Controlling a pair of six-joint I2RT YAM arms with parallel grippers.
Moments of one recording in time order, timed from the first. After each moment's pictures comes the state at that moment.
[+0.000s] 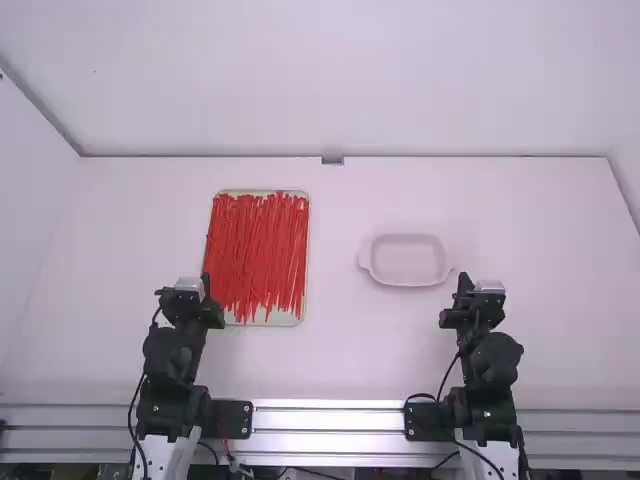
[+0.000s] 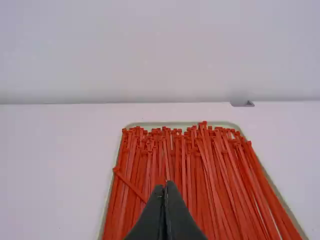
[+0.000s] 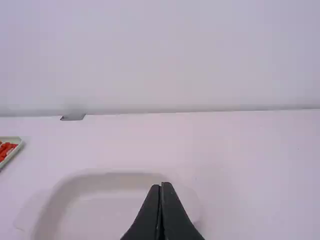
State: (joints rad) left arm 0.00 0.01 0.01 -0.10 0.00 0.00; right arm 0.00 0.01 0.01 -0.10 -0.02 -0.01
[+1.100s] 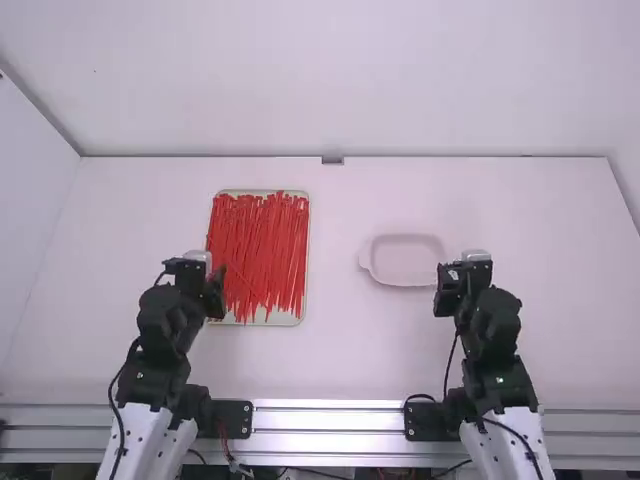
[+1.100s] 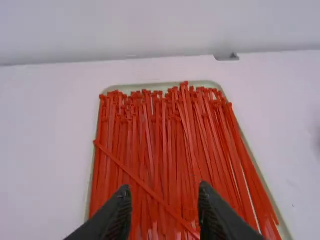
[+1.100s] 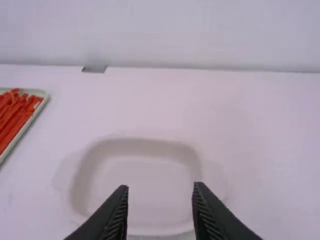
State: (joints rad) left arm -0.03 0.47 0.34 -0.28 0.06 0.01; right arm 0.10 0.51 0.32 -0.21 -0.03 -0.01
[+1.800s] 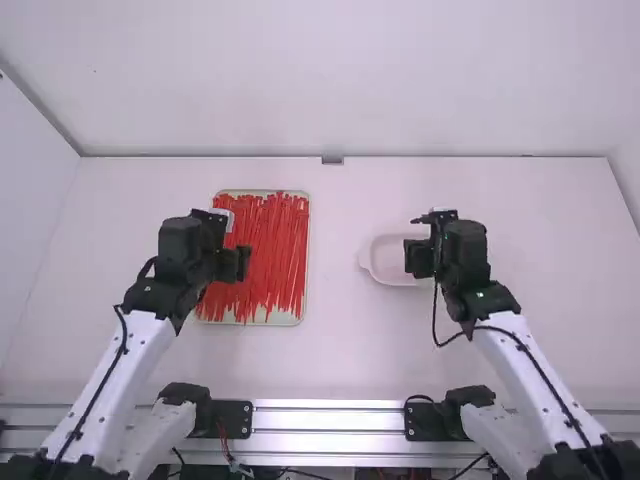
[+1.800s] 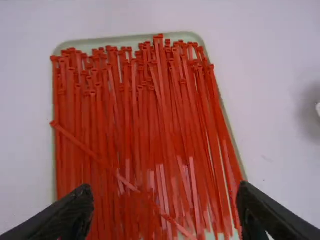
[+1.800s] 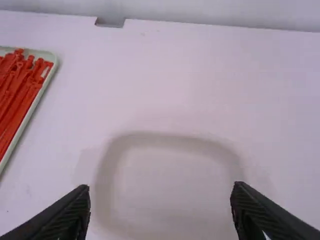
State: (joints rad) left arm -0.08 1.02 0.75 -0.47 0.13 -0.01; right arm 0.21 1.10 0.67 -0.24 -0.03 0.01
